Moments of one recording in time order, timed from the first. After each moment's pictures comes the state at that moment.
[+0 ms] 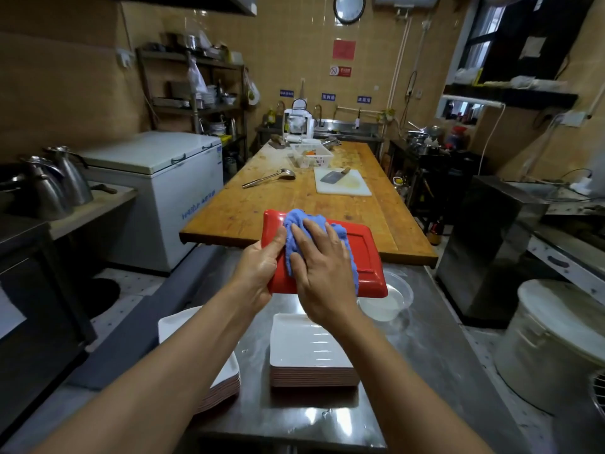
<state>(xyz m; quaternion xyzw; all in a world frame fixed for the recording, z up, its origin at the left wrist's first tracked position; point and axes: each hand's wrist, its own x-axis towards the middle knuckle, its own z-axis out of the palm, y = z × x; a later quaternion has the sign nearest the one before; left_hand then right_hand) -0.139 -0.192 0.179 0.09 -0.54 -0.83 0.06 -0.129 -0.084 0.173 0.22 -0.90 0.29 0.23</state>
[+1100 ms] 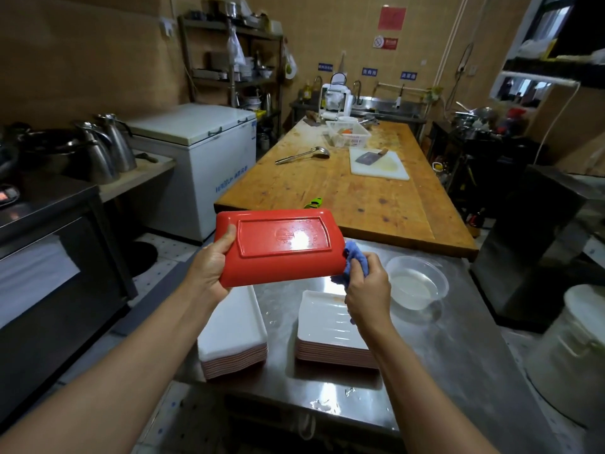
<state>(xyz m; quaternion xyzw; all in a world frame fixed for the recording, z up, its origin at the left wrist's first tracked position) -0.101 -0.291 0.142 0.18 -0.44 -0.88 0.09 -0.138 -0.081 0.104 0.01 -0.77 0.63 0.10</state>
